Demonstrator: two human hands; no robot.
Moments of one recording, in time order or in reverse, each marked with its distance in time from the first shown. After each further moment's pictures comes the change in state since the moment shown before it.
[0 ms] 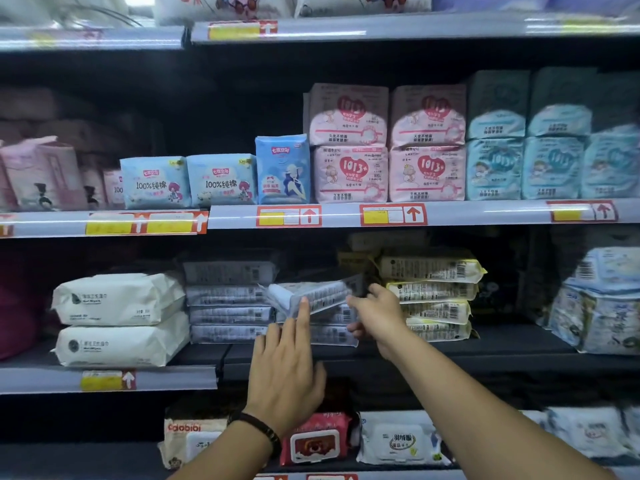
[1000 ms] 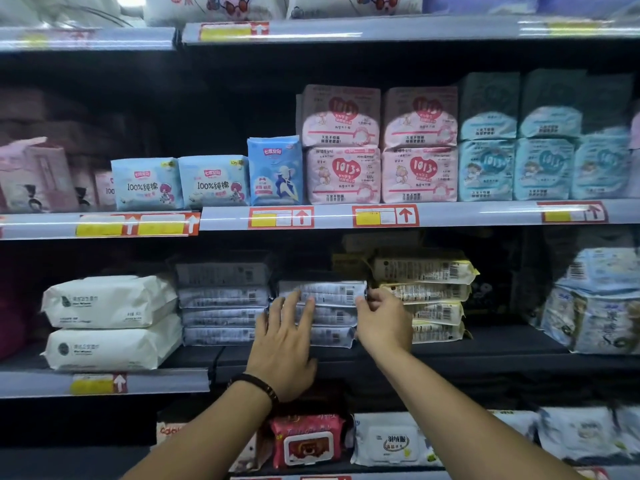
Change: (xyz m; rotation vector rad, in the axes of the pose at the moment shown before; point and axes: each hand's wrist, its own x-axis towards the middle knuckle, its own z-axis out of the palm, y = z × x) left_hand 0.037 -0.005 0.003 0.127 -0.237 0.061; right_hand -0.016 0.007 -0.007 -0.343 0.309 -0.132
